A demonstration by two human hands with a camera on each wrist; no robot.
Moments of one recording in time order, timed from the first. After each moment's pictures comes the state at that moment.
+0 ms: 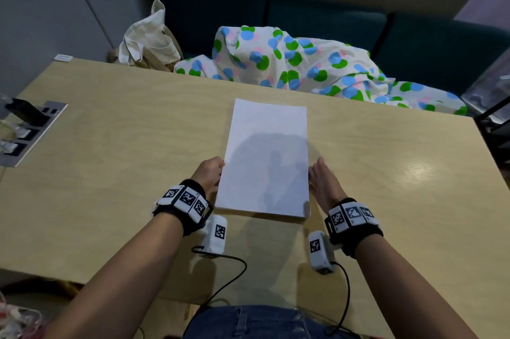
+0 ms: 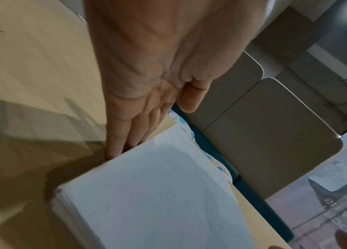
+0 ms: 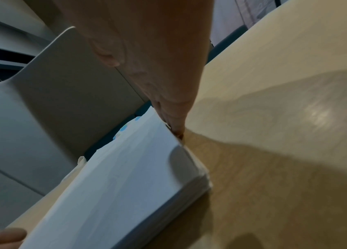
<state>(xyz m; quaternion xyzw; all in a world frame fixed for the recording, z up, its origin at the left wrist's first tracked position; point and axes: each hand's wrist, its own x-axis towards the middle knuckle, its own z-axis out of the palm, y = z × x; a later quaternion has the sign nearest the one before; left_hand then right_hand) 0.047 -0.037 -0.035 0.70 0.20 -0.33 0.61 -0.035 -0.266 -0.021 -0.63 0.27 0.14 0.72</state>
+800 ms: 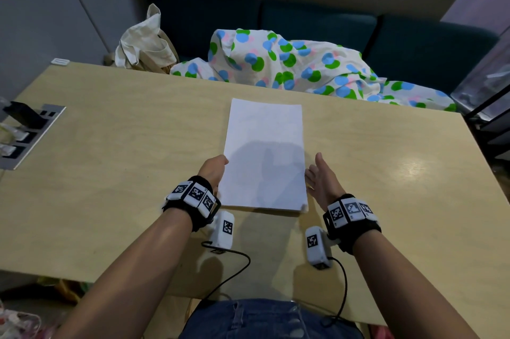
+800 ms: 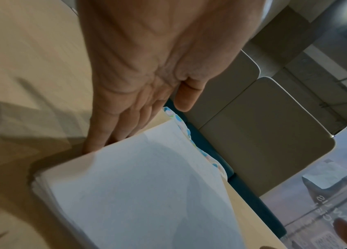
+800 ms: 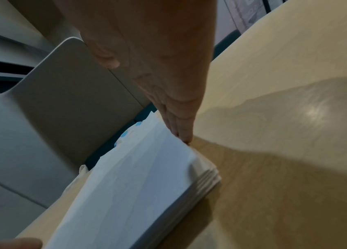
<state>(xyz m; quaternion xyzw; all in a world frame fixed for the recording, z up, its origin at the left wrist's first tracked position) 0.049 -0.039 -0.042 0.74 0.21 -0.33 0.55 -0.044 -0.261 -0.013 -0.60 0.32 0.13 0.72</state>
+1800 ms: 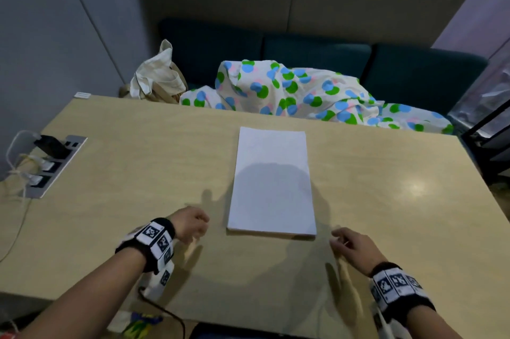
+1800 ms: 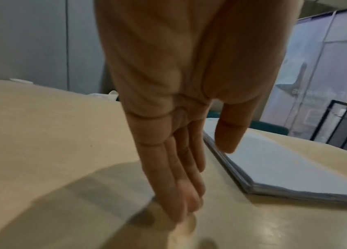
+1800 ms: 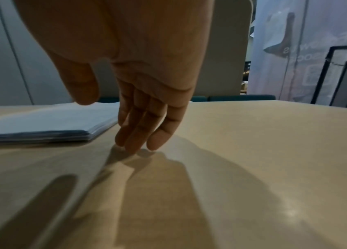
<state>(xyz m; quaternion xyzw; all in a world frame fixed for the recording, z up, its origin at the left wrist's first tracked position) 0.034 0.054 -0.029 0.83 0.05 -0.45 0.33 -0.127 -0.311 -0.037 -0.91 0.20 0.21 0.28</state>
